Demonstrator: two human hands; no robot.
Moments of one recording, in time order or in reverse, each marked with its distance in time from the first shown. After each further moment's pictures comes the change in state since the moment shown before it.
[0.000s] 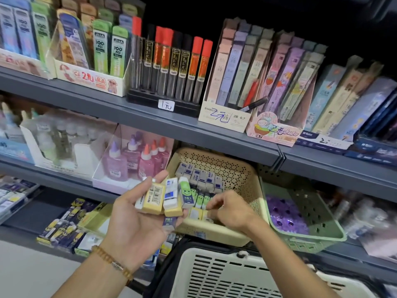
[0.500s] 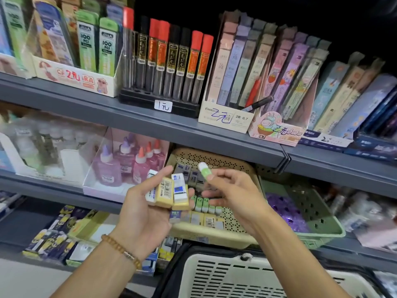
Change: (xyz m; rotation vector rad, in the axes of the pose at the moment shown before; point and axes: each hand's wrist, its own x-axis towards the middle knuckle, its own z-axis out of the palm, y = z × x) left_hand 0.030 0.011 0.011 0.126 -0.007 0.013; right_hand -0.014 -0.040 -0.010 0.735 0.178 -0.109
